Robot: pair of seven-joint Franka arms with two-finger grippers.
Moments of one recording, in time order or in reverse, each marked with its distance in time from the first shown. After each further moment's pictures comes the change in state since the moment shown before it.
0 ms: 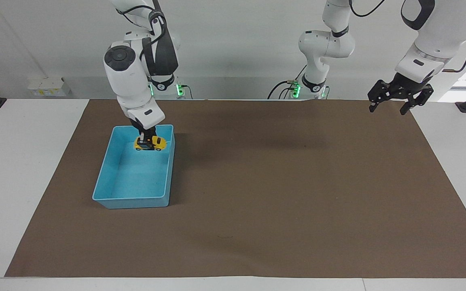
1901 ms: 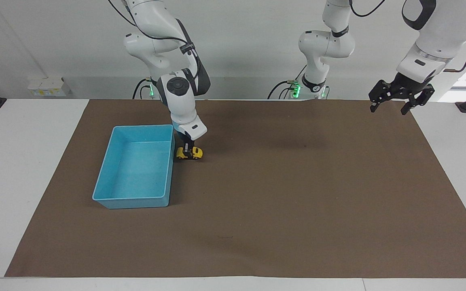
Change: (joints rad) left arm 0.000 0.000 0.007 0.000 0.000 0.001 0.000; right arm 0.242 0.043 0.020 -0.384 0.000 0.519 0.305
